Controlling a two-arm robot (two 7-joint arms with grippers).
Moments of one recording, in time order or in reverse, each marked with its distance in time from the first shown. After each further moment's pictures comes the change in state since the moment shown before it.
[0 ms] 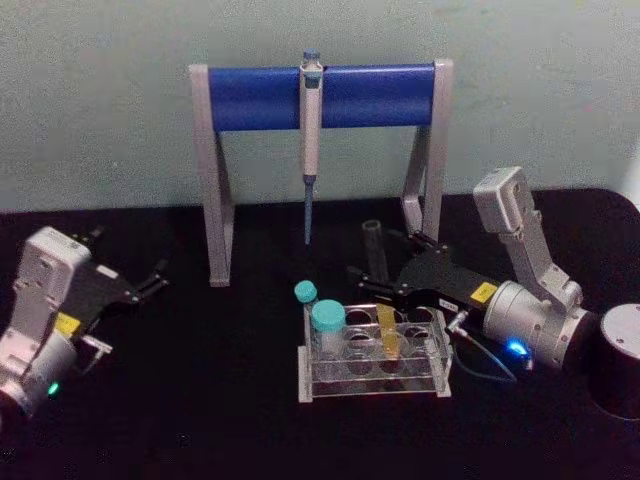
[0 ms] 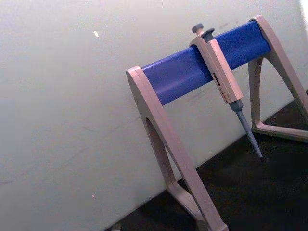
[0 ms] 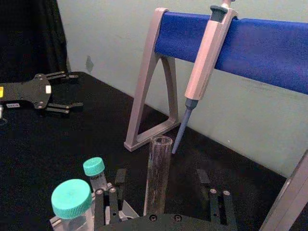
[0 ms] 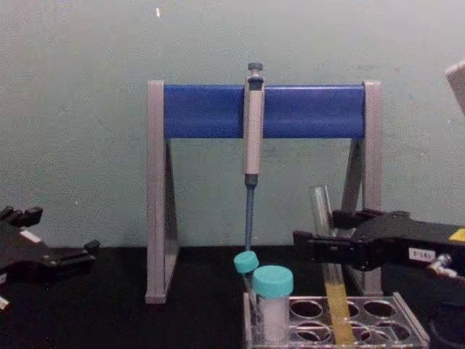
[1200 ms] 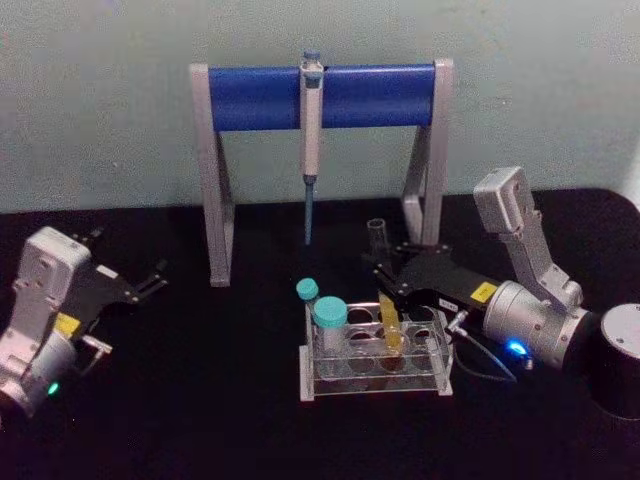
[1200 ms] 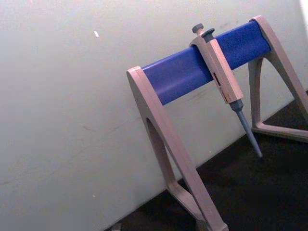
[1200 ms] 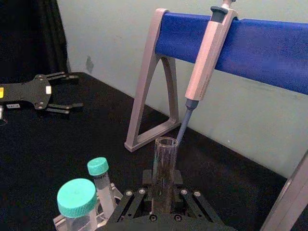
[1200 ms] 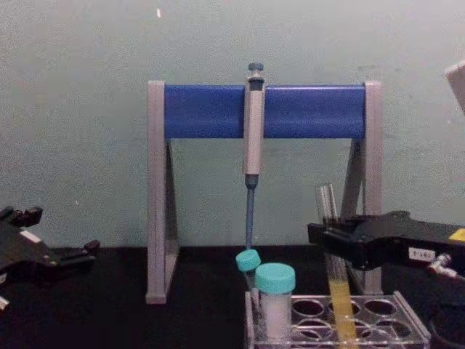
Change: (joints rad) left arm 0.000 0.000 0.000 0.000 0.000 0.000 0.000; right arm 0.000 0.000 0.000 0.000 0.001 0.000 -0.001
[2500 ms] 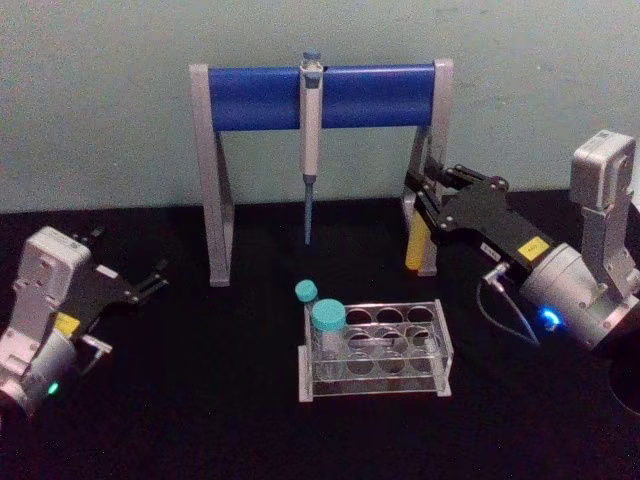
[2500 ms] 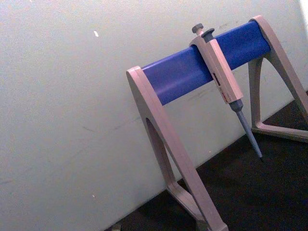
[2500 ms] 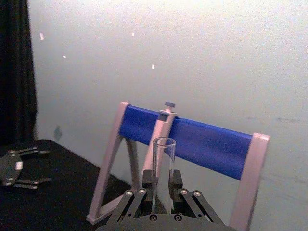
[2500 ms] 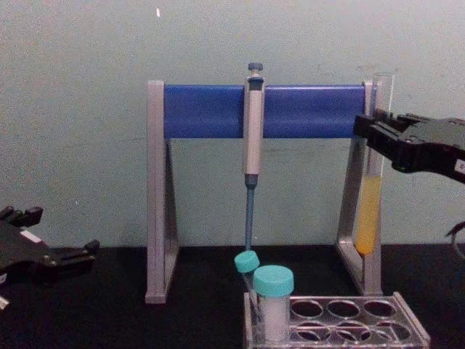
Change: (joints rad) left arm 0.000 0.000 0.000 0.000 0.000 0.000 0.000; right arm -0.085 -0.021 0.129 -0.106 0.016 -0.246 -0.084
